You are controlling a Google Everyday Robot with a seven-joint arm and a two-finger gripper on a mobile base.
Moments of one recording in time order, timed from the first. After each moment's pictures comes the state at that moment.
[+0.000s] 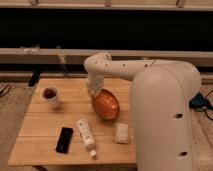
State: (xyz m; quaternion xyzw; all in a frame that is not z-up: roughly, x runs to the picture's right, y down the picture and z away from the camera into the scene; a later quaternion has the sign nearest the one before) arm -0.059 0.027 0.854 -0.25 0.19 0.77 0.56
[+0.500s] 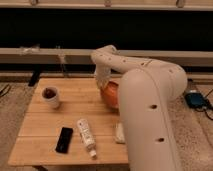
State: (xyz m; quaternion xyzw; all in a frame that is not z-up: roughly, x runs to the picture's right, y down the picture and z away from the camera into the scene) arm -0.028 -0.019 0.905 -0.22 0.20 0.76 0.58
